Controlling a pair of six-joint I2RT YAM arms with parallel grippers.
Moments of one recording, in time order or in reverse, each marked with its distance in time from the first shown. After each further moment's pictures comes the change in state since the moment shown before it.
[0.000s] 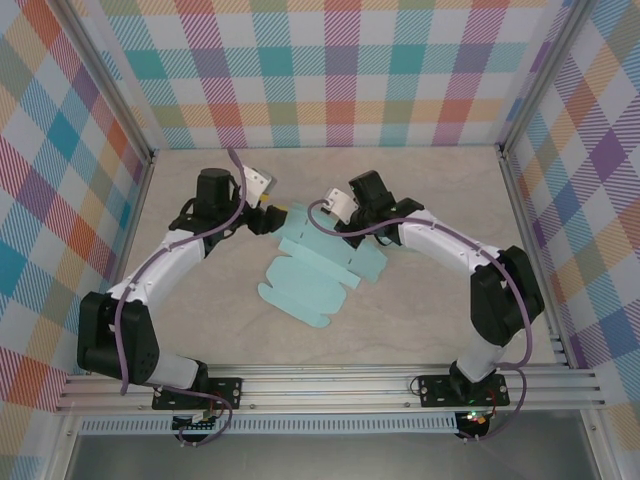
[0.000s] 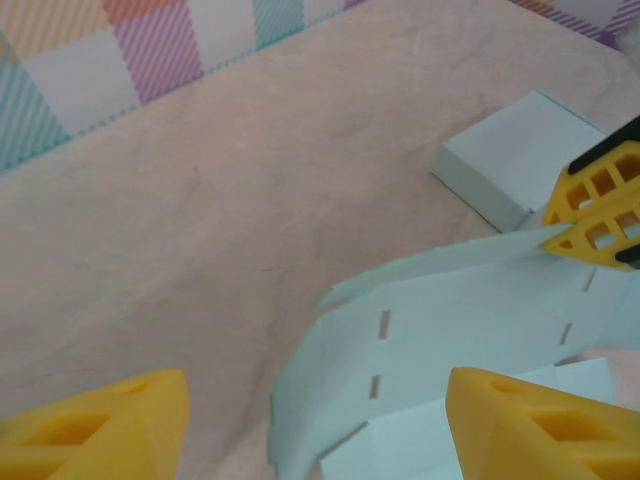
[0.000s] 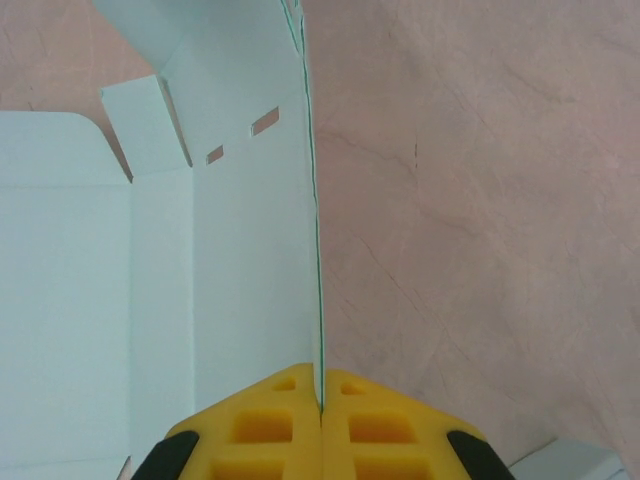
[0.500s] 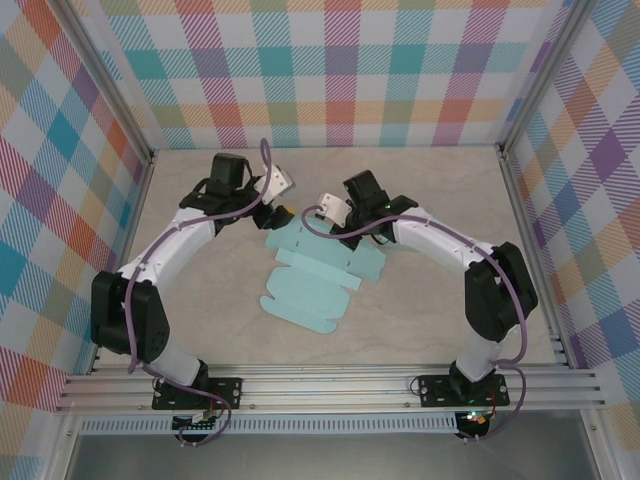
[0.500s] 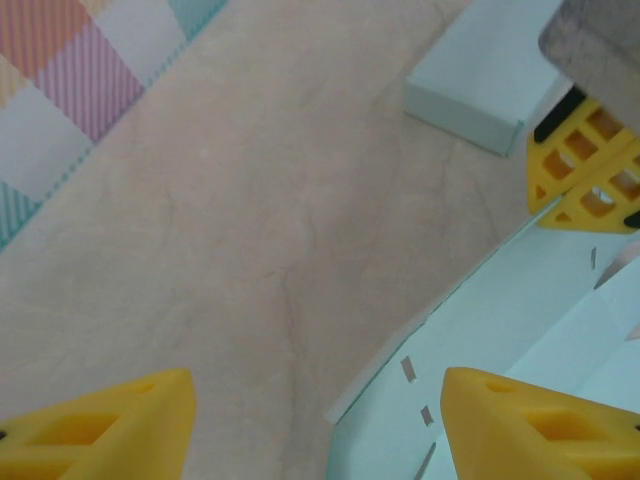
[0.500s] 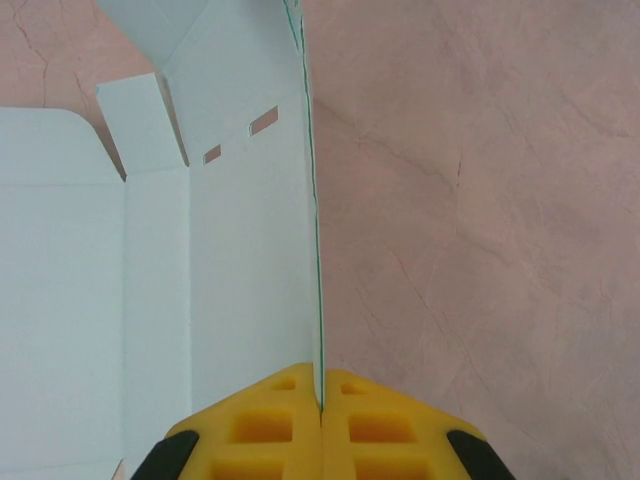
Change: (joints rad) left arm -0.059 0.154 0.212 -0.238 0.002 0.351; right arm 0.013 0.043 0.050 -0.053 -0.047 -0.096
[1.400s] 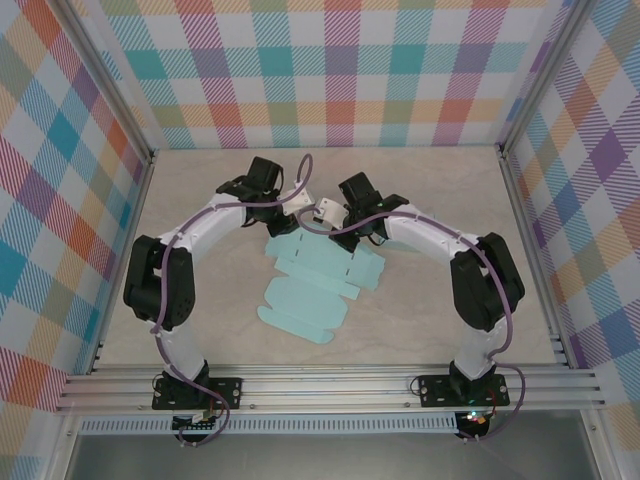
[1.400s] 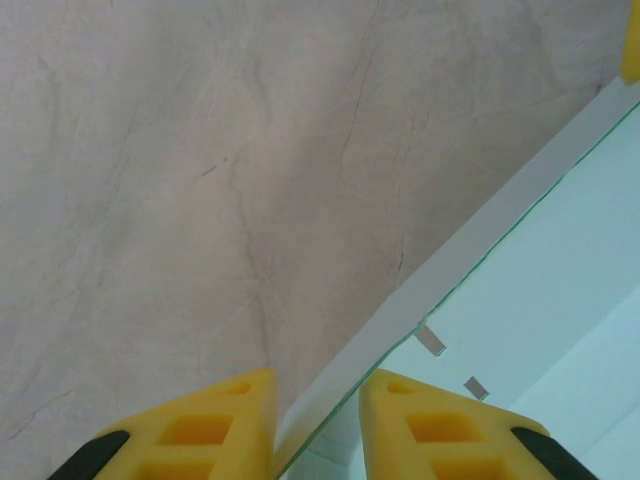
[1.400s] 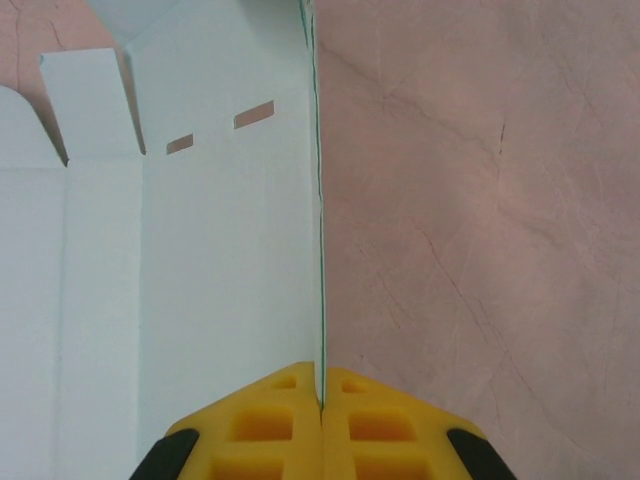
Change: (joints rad) left arm -0.093 0.246 0.153 -0.187 -0.220 0.120; right arm -0.005 0.087 0.031 -0.028 -0.009 0.001
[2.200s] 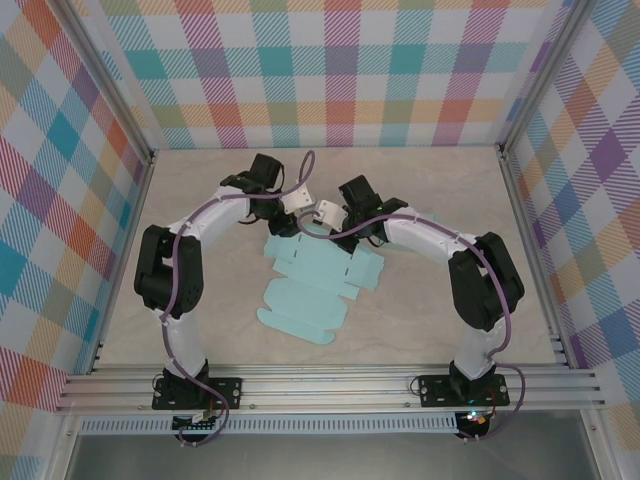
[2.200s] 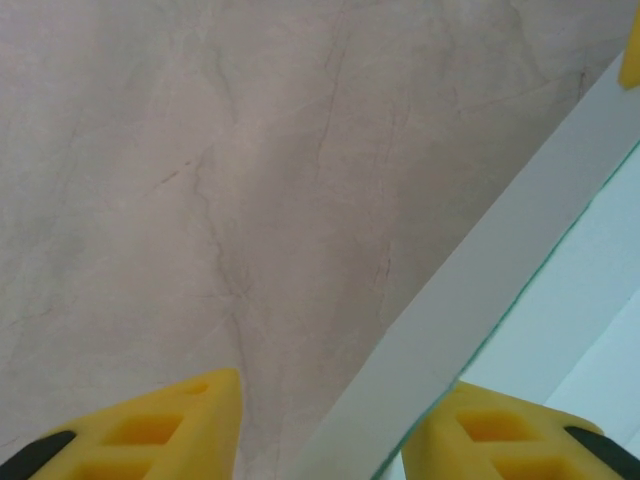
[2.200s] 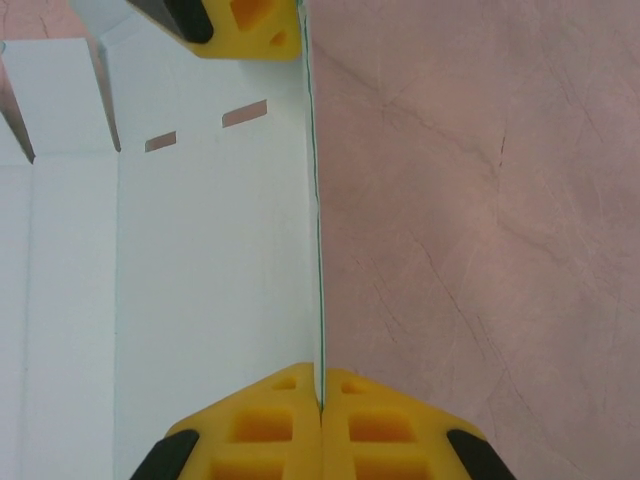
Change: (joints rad) left arm 0.040 0.099 0.092 -0.080 0.097 0.053; right arm 0.000 0.001 -0.037 0.067 -0.004 -0.024
